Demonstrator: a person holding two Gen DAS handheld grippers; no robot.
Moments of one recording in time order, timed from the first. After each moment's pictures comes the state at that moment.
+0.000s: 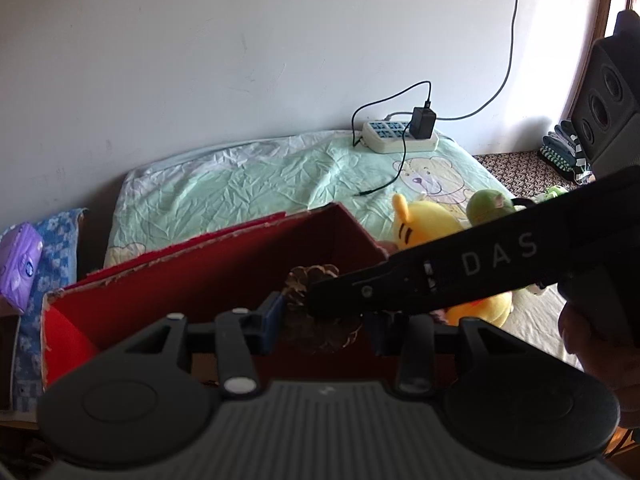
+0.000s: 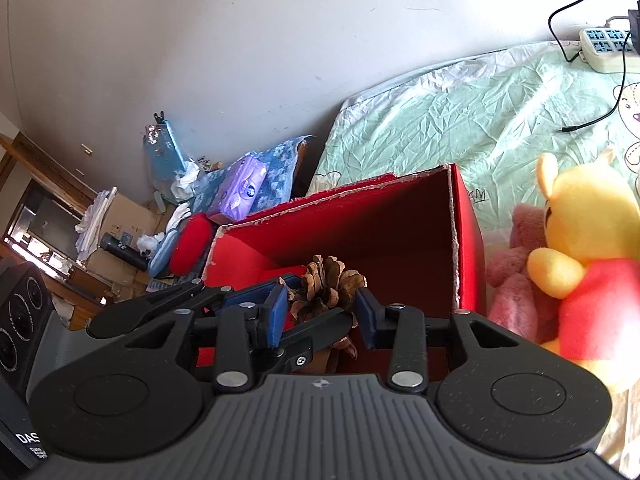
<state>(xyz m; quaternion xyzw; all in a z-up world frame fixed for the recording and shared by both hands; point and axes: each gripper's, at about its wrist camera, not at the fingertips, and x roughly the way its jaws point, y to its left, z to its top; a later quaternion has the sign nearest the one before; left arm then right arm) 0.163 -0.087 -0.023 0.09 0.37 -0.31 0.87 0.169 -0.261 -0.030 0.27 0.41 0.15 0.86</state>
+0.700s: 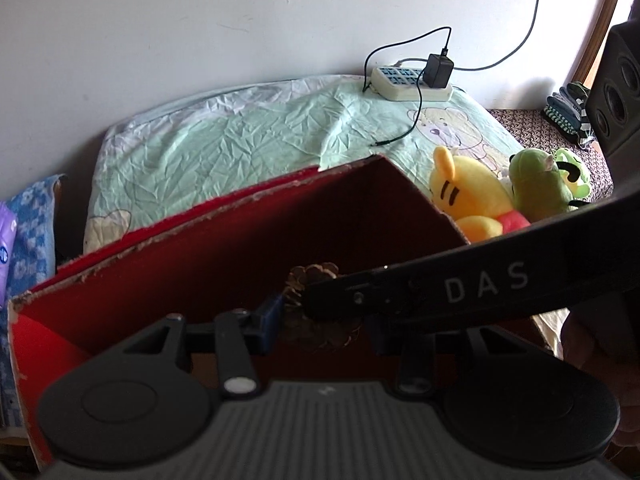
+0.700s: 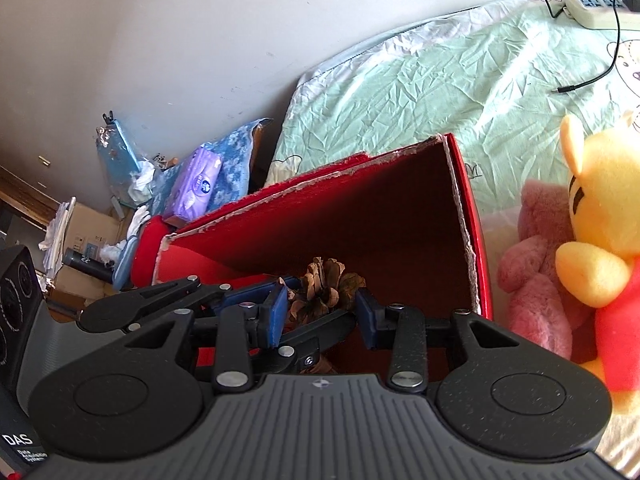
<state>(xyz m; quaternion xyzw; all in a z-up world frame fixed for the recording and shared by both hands) 0.224 -0.086 -0.060 0.11 0.44 -0.32 0.83 0.211 -0.249 -0.068 0.28 0.46 0.10 0.84</state>
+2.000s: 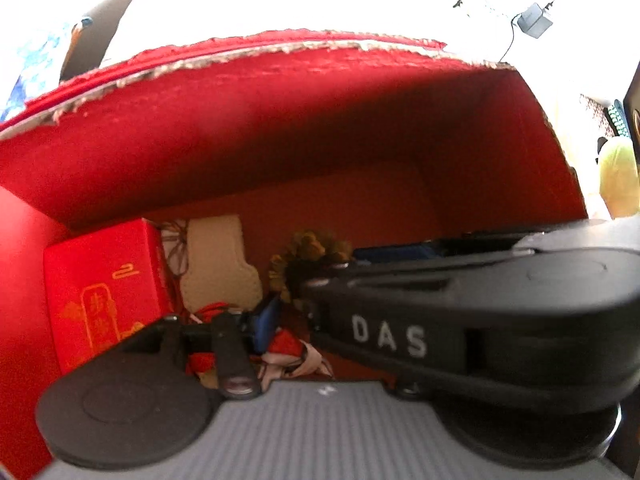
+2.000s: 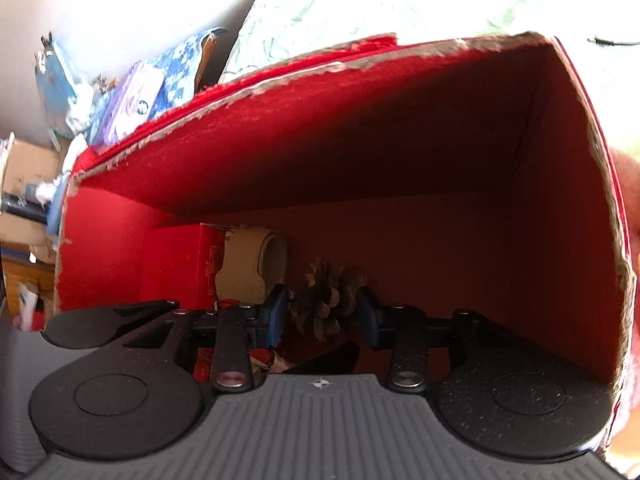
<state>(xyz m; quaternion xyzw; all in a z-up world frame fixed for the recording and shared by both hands) 0.253 -0.076 -0.113 0.04 0.60 -0.23 0.77 0.255 -0.214 -0.121 0.22 0.57 0.08 0.79</state>
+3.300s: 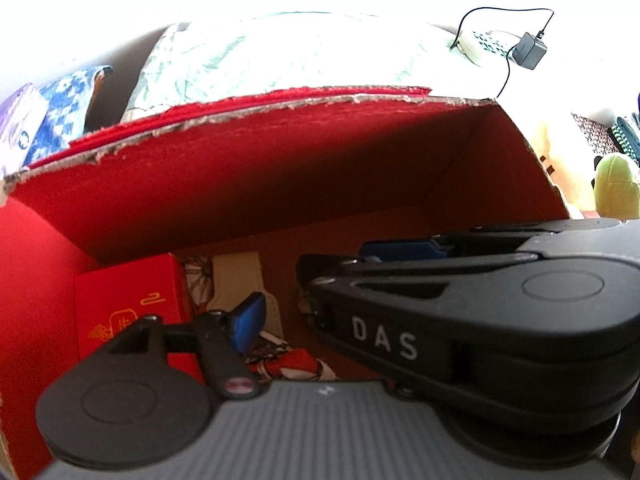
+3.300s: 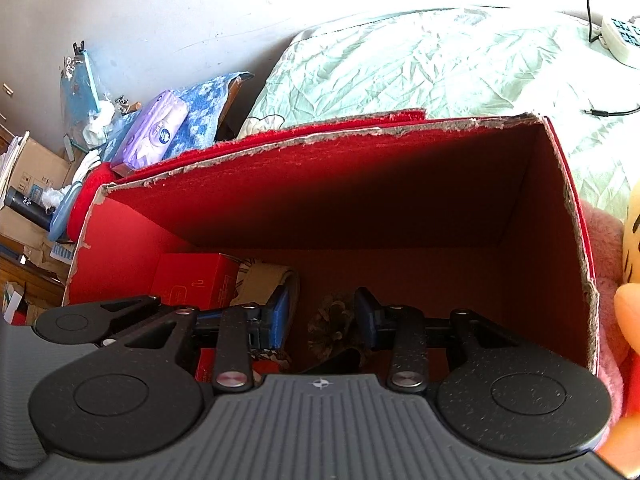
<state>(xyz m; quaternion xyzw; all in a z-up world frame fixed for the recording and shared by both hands) 0.241 -0.077 -0.090 0.05 0.53 -0.22 0.82 0.249 -0.199 -0.103 0.17 0.49 0.08 0.85</state>
